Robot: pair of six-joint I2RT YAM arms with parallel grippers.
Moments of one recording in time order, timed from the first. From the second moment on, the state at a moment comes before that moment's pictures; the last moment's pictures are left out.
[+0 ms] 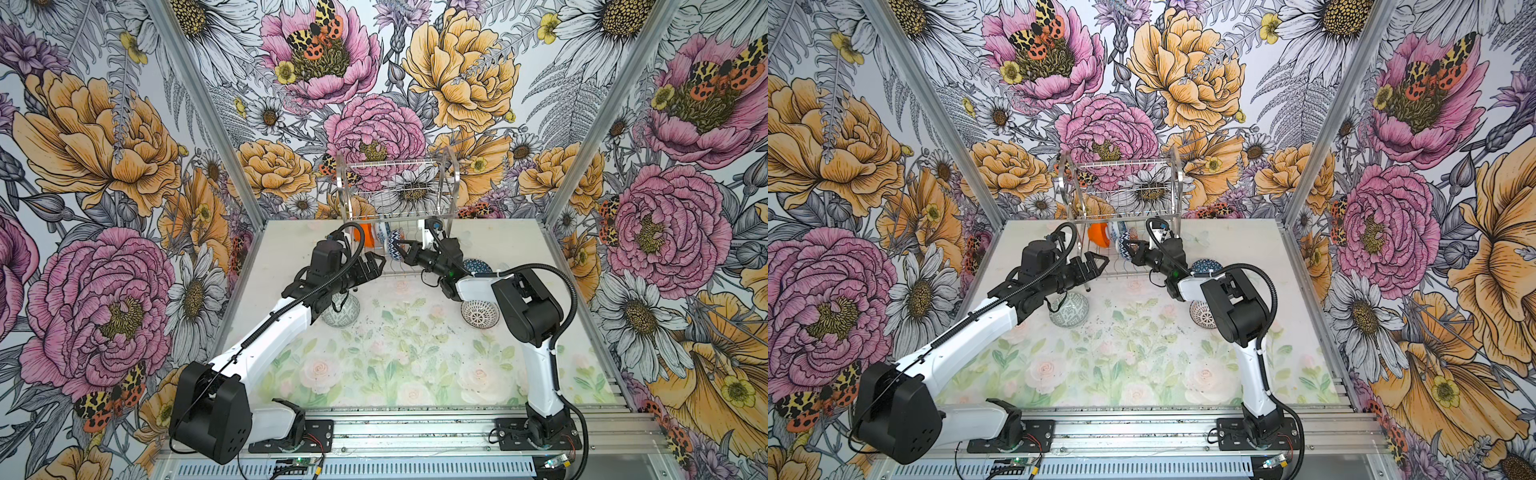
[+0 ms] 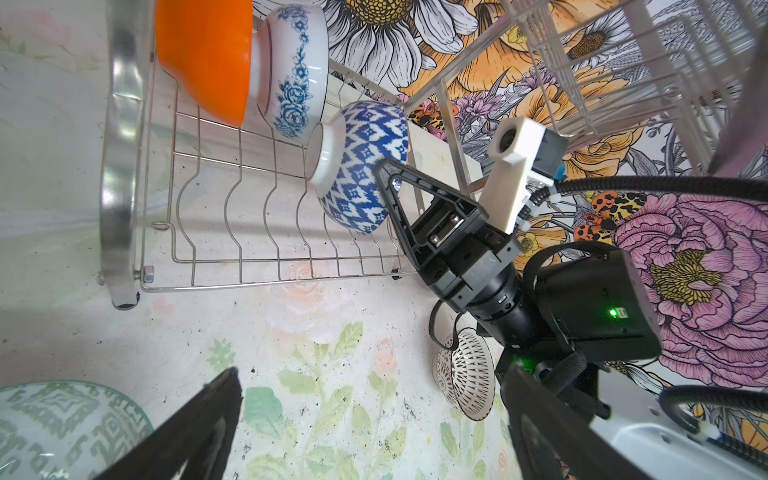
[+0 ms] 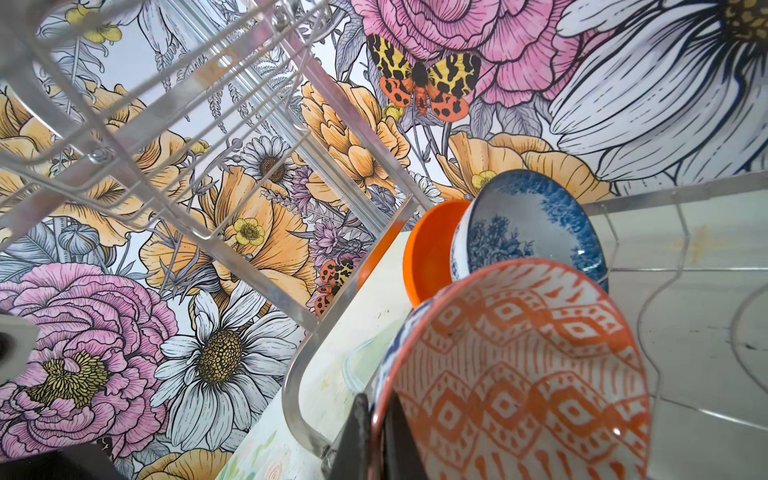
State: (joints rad) left arm -0.39 1.30 0.98 -0.18 0.23 -0.71; right arm 0.46 2.16 1.28 0.87 -0.48 0.73
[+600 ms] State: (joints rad) left arm -0.37 1.30 0.98 -0.18 0.23 -0.71; right arm 0.45 2.19 1.31 0.87 -0.47 0.75
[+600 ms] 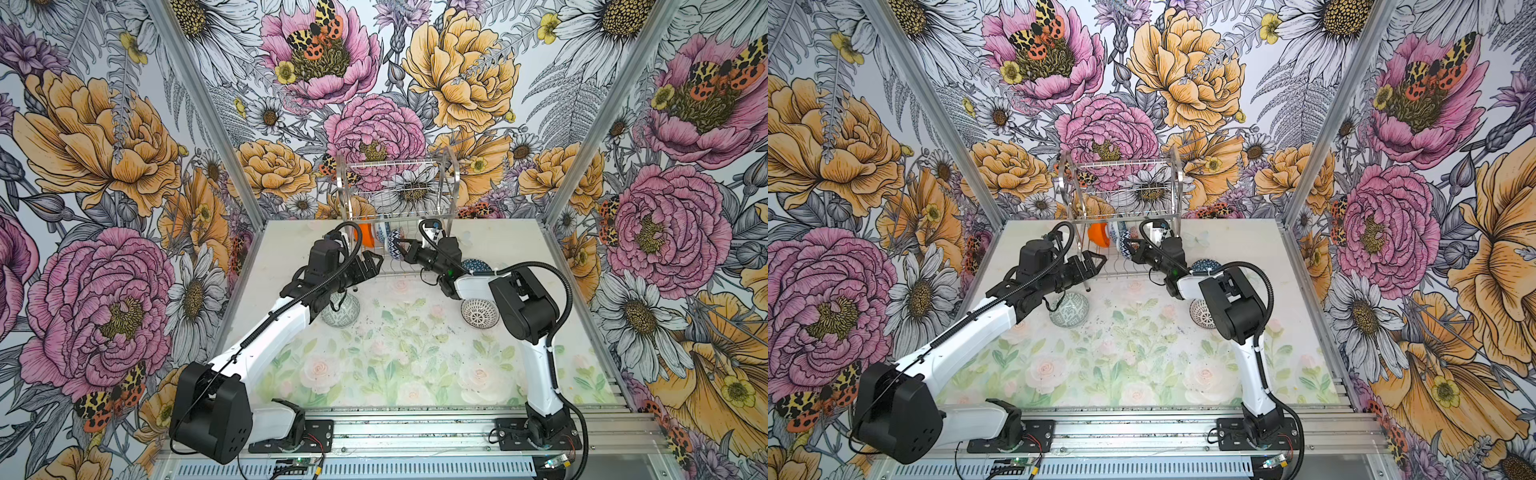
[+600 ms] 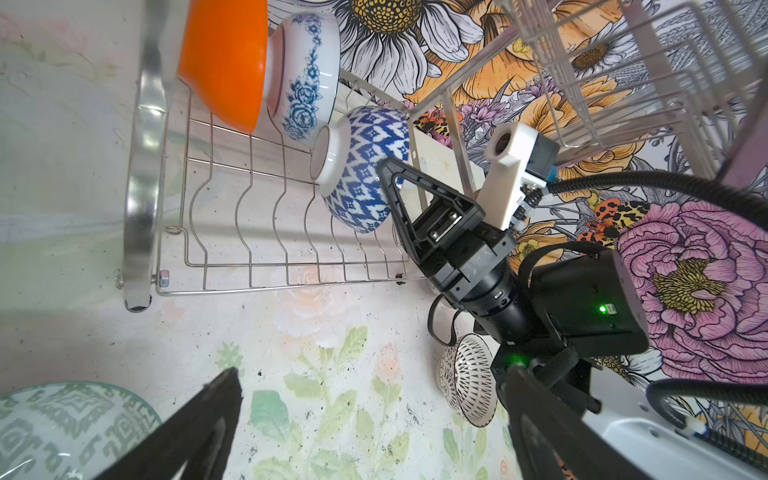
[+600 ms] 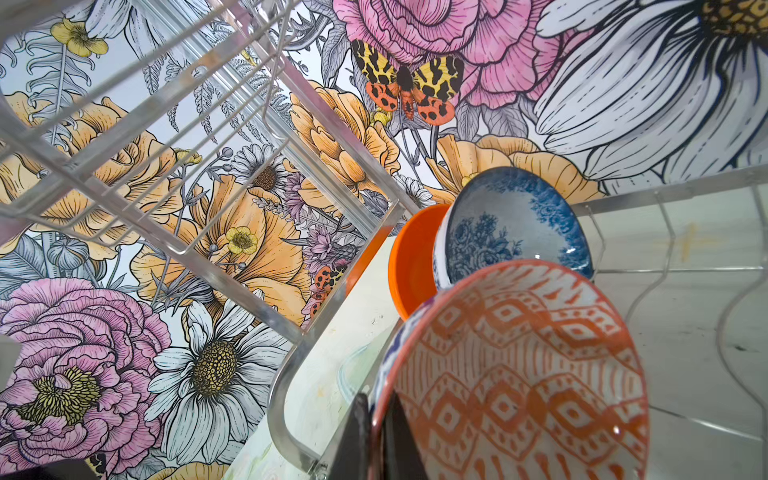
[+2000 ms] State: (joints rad) left arm -0.36 1.30 0.98 -0.18 0.23 -0.71; right arm 0.40 2.26 1.41 0.89 -0.39 0.83
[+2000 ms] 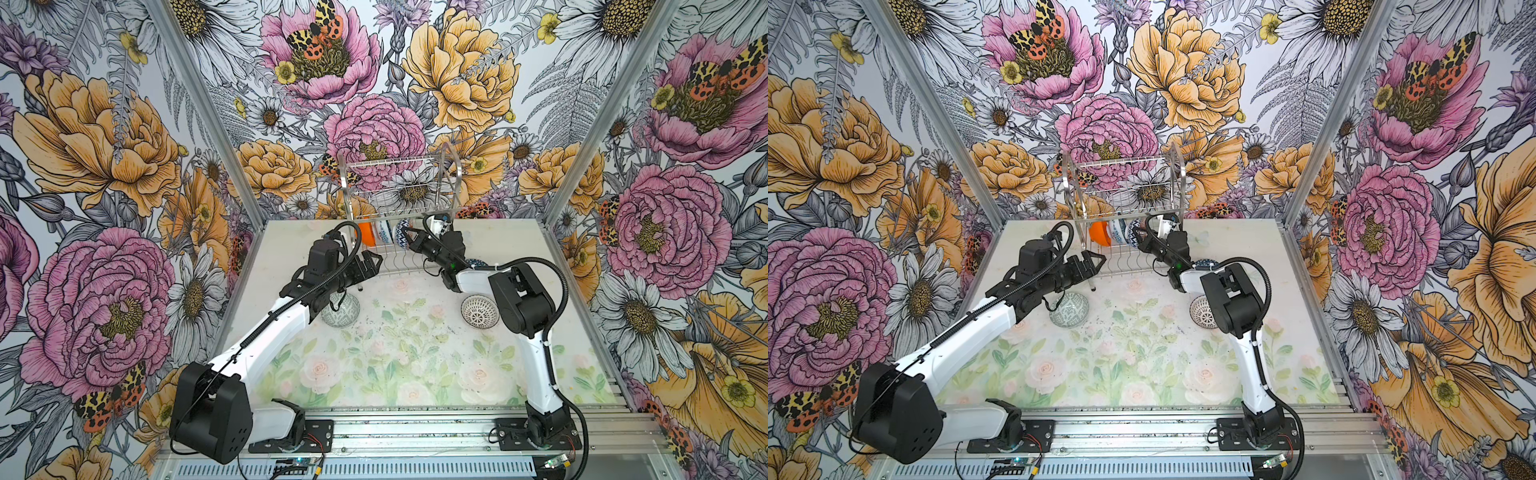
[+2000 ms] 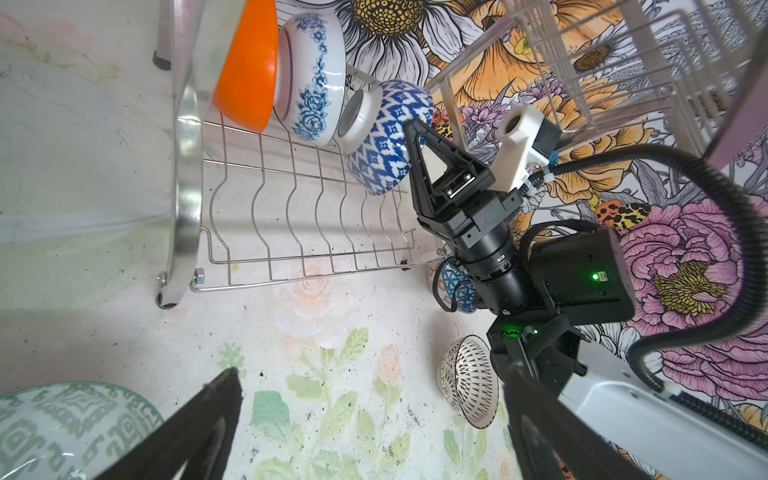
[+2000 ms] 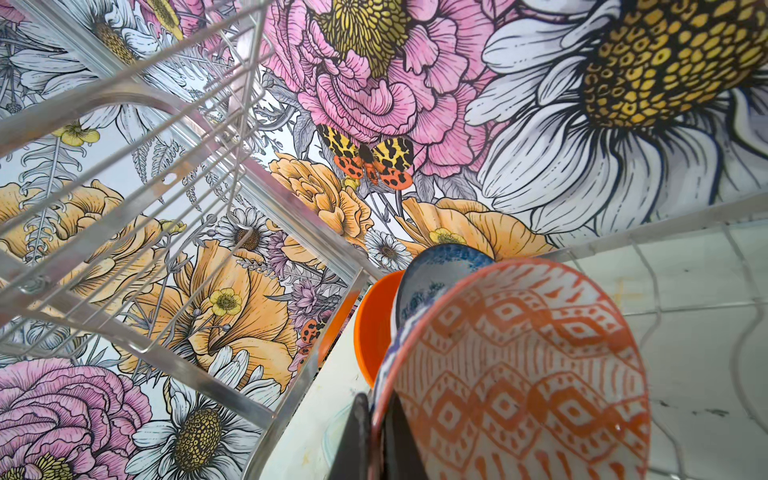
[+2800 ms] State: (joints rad) left arm -0.36 1.30 0.98 -0.18 0.24 -0.71; right arm 0.43 2.32 1.48 0.88 -0.31 0.87
